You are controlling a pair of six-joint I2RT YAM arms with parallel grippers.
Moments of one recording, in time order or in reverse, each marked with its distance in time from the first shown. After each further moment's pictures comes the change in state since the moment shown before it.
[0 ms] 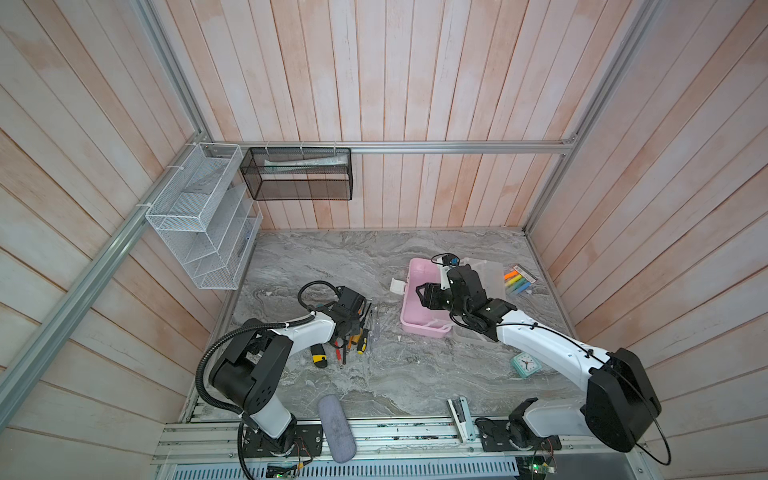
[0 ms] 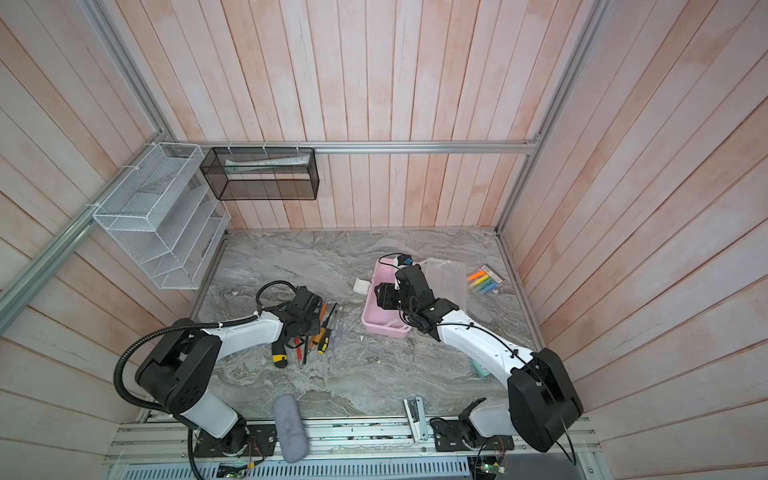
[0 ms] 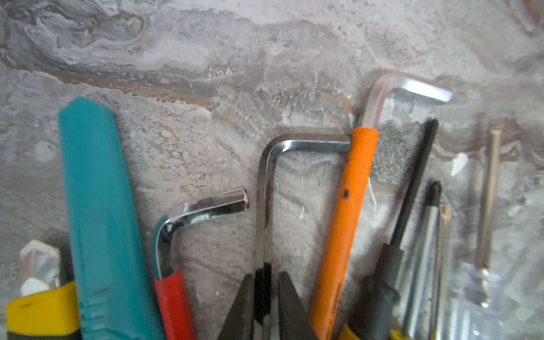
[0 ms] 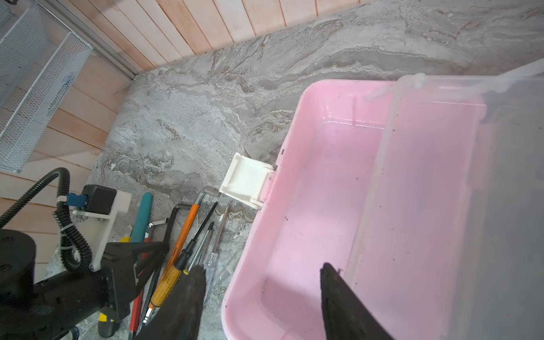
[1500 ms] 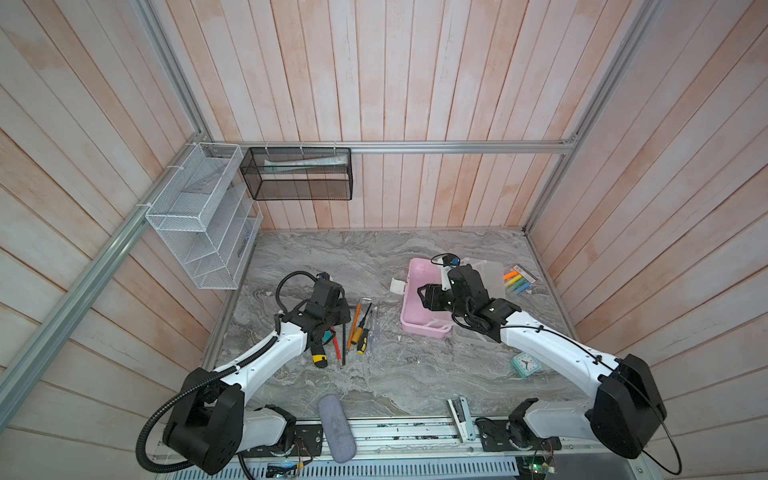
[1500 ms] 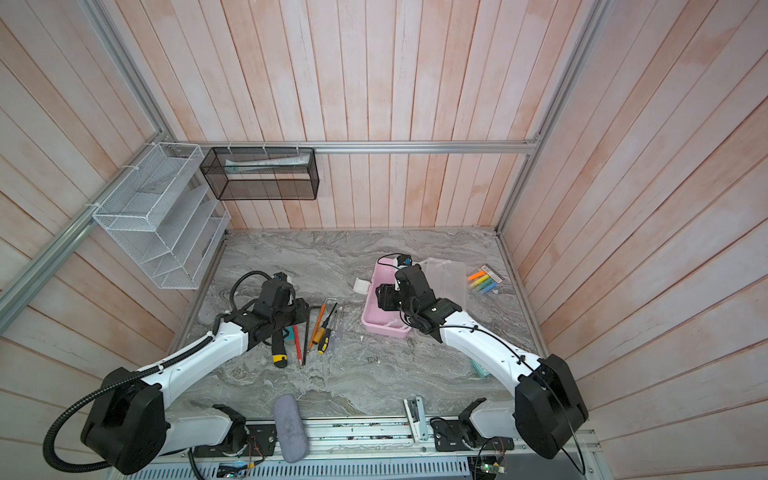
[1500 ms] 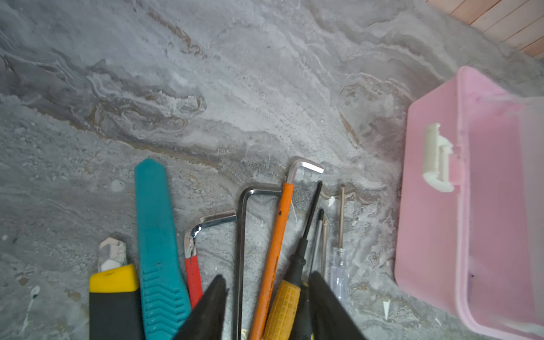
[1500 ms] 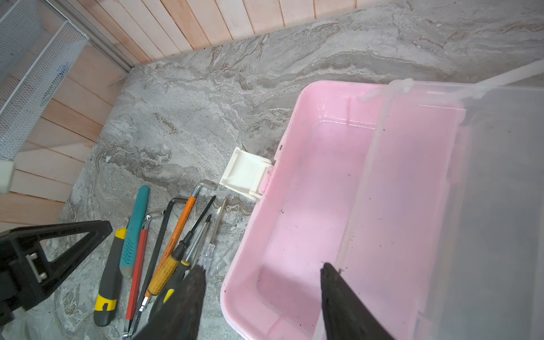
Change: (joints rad) left arm 0.101 -0.332 -0.053 -0.009 0.140 -0.011; right arm 0.024 -0.034 0.022 -0.076 0.030 -0.025
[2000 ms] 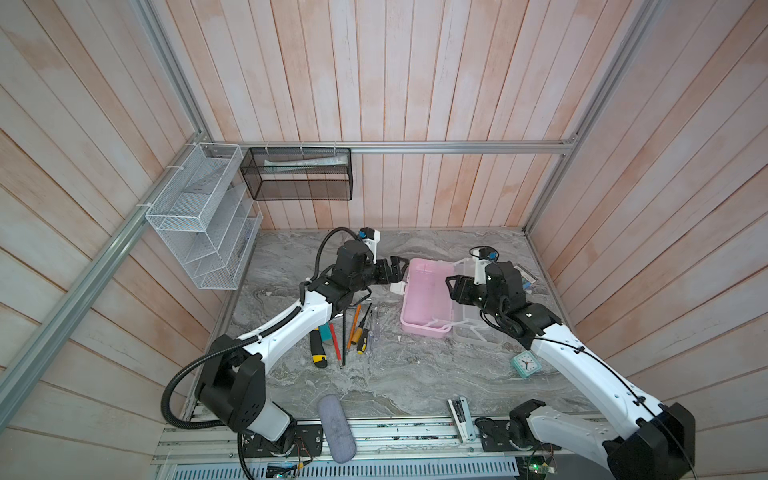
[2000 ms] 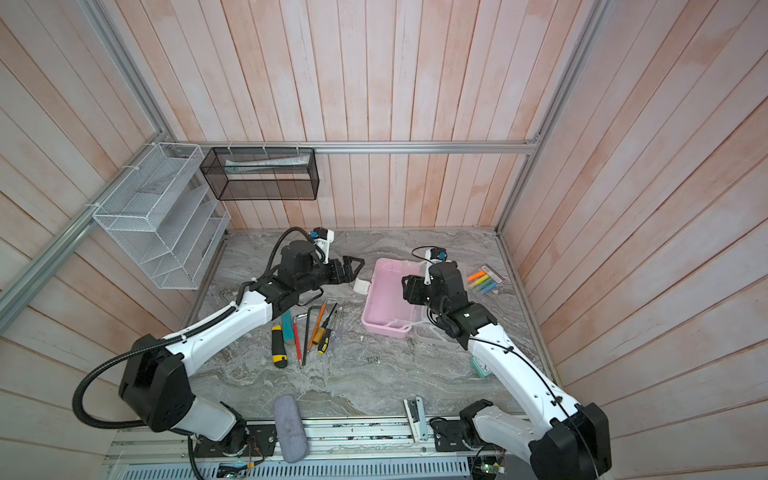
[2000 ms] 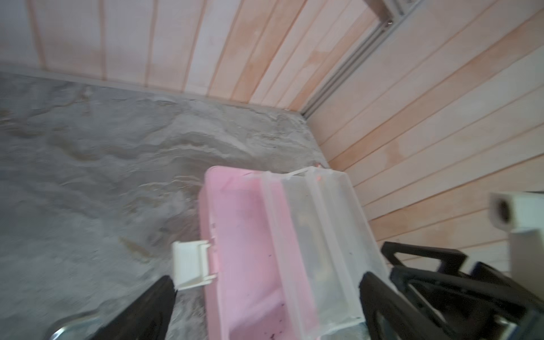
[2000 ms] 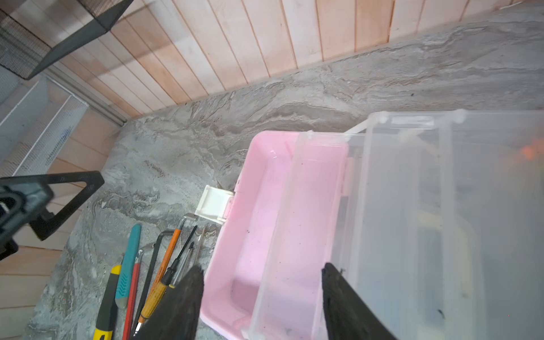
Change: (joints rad) left arm -0.121 0.163 0.352 0.212 0.240 0.033; right arm -0.135 -0.198 -0.005 -0.109 0.013 -0.026
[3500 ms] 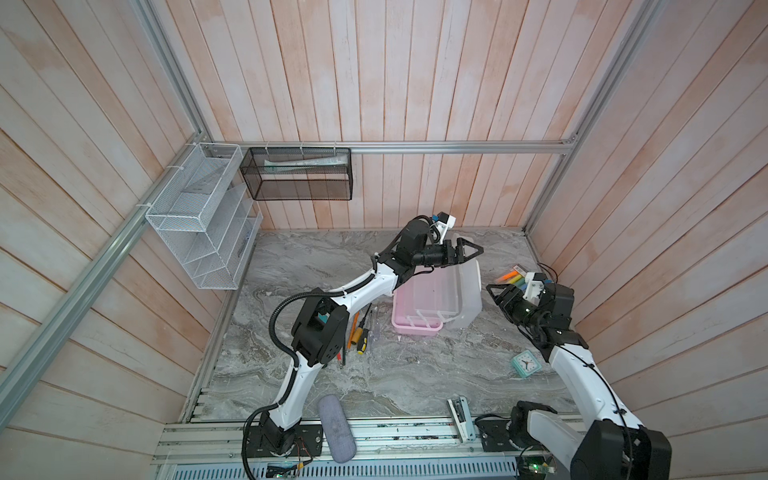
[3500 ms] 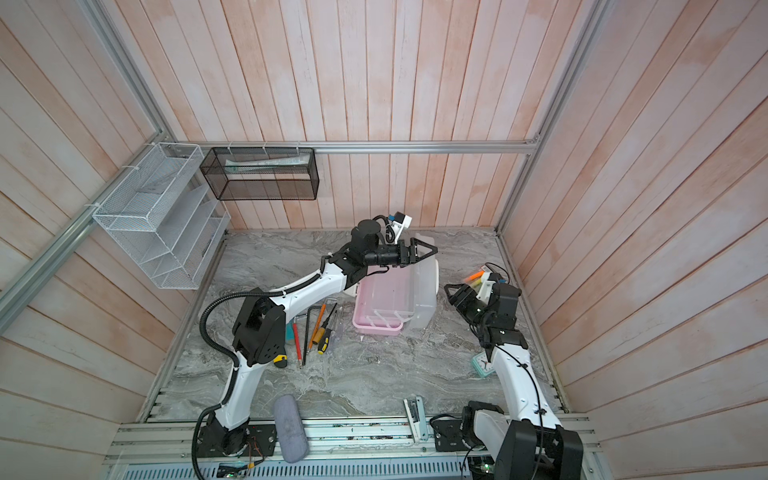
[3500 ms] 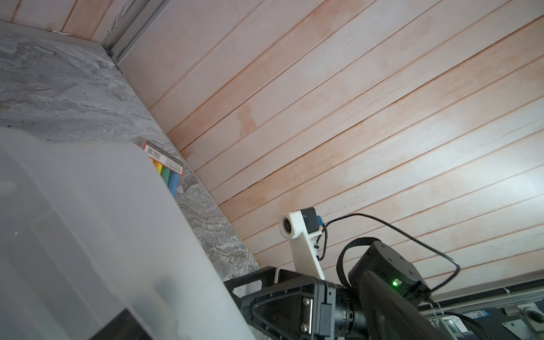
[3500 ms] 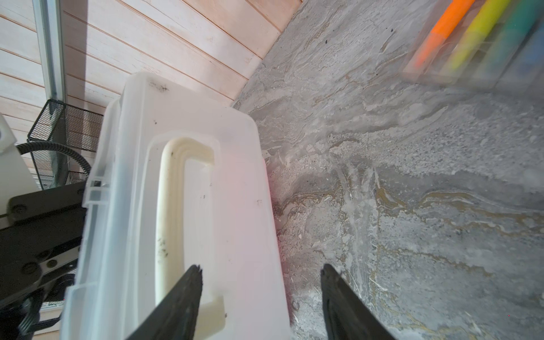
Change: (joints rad) left arm -0.169 0.758 0.804 0.291 0.579 -0.352; right arm -0.652 -0.111 -0.330 0.231 -0.587 0.275
